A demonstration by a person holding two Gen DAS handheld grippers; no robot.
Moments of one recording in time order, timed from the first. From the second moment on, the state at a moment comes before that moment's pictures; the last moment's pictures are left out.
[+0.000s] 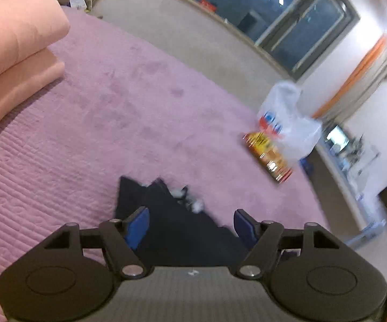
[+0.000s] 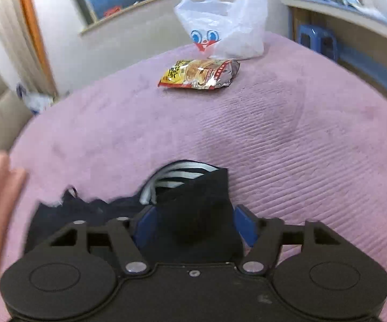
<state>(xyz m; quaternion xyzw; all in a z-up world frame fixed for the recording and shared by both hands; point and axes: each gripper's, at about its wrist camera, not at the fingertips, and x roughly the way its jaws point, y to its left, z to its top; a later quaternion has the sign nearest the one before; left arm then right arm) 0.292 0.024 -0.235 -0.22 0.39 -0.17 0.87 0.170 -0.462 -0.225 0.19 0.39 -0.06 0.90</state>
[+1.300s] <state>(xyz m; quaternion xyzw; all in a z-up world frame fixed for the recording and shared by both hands) 0.336 -0.005 -0.222 -0.10 0.28 -0.13 0.94 0.222 -0.419 -0.199 -0.01 0.27 -0.03 0.96</state>
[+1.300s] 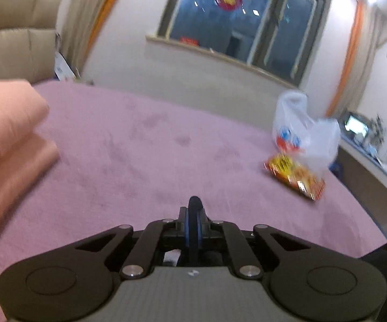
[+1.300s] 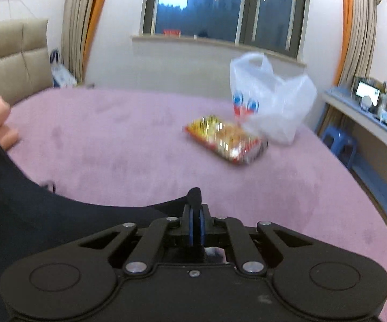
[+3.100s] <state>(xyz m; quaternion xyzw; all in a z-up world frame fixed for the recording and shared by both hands) 0.131 0.098 -0.371 -0.37 0.45 -0.05 0.81 0.171 -0.240 -0.277 0.11 0.44 0.07 0.89</state>
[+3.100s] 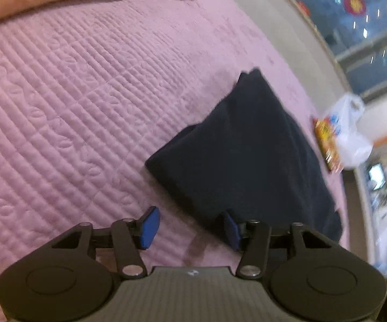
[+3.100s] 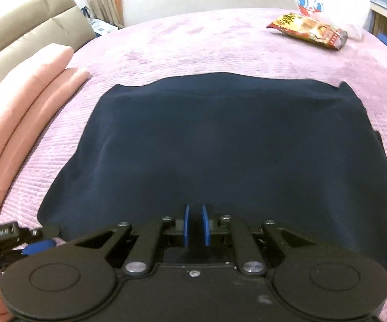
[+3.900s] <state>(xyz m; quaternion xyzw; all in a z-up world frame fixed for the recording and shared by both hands) 0.199 0.063 -0.392 -0.42 0.38 -0.06 0.82 0.182 -0.220 -0.289 0.10 0.41 0.02 0.91</state>
